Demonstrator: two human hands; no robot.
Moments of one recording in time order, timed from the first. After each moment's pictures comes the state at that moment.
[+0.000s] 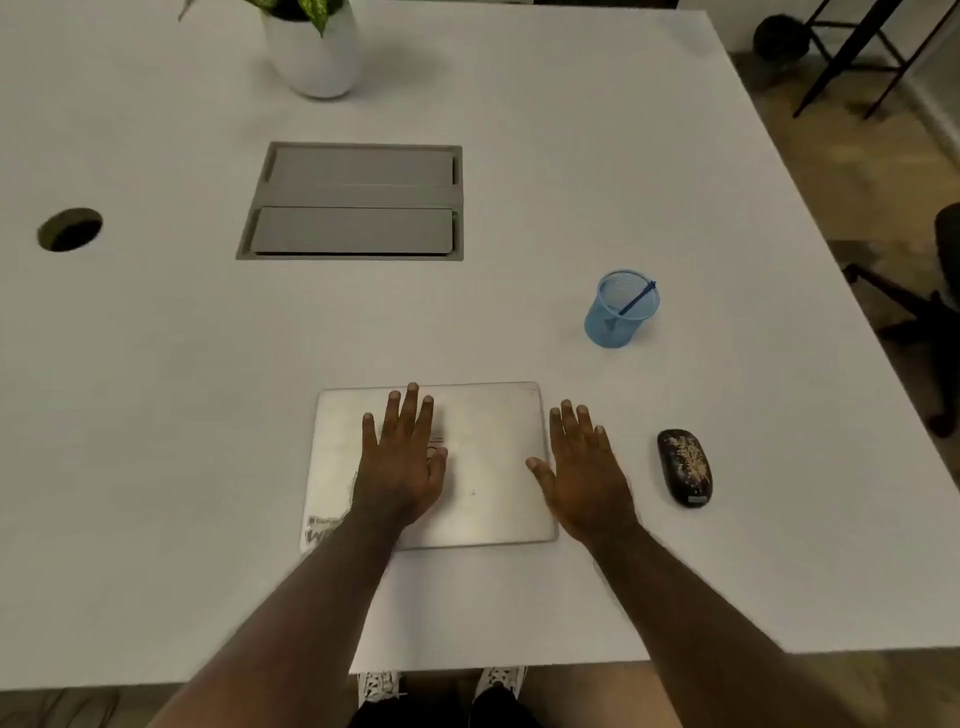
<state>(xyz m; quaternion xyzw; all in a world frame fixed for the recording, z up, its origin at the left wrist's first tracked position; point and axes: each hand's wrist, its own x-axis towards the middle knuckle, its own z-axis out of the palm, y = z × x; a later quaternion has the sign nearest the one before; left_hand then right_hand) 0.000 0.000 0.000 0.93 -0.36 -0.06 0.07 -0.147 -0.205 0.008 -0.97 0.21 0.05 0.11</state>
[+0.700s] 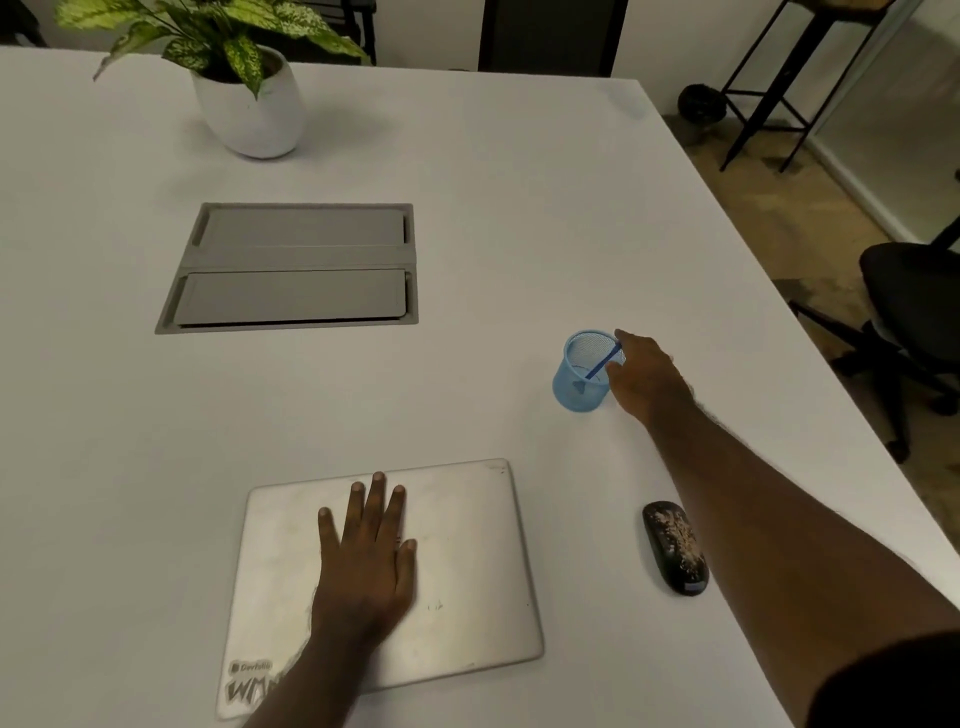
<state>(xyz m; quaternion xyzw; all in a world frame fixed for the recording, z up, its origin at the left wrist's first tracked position) 0.006 -0.019 -0.044 0.93 -0.35 -0.05 0.09 -0.027 -0.405 0.063 -0.86 0.45 -0.01 0.22</state>
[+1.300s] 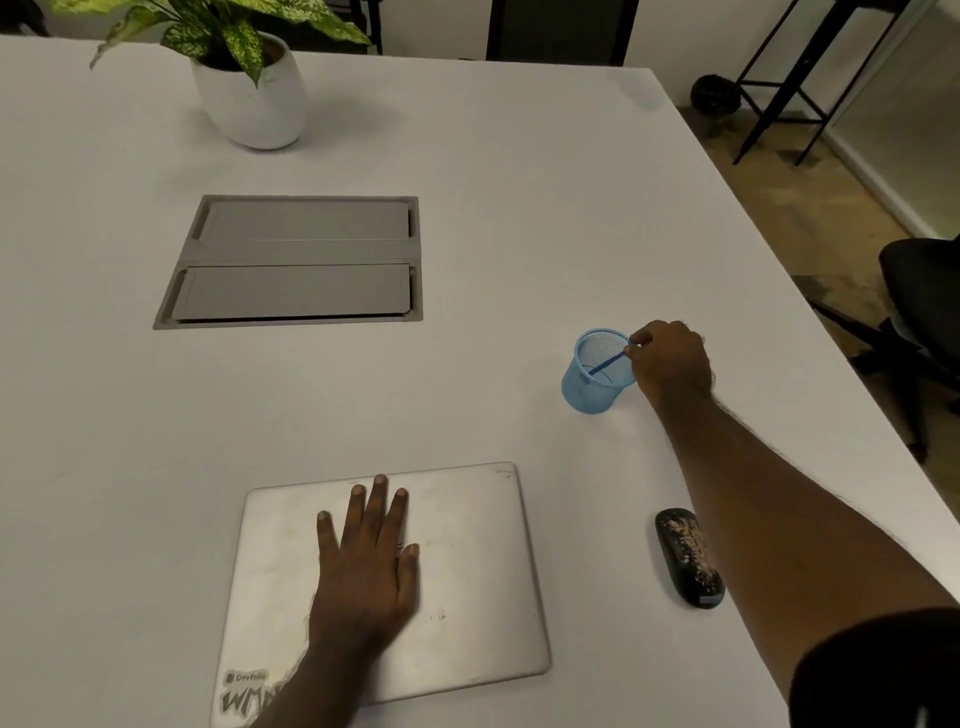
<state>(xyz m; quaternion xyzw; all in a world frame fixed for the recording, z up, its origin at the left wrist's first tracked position) 0.006 -0.021 -0.044 0.93 -0.33 -0.05 0.11 -0.014 -0.434 0.047 -0.86 0.48 -0.10 0.15</state>
